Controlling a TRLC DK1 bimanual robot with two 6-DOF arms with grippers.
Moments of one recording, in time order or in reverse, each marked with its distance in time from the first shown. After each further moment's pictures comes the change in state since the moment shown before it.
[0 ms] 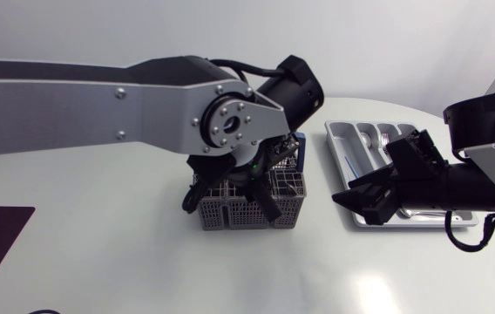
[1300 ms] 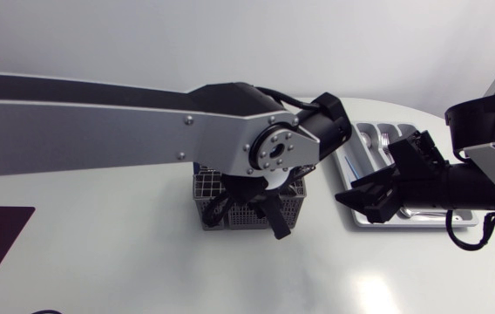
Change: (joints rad) left arm -0.056 0.107 0.054 -0.077 -0.074 -0.034; right arm -0.035 0.027 -0.001 0.009 -0.011 -0.023
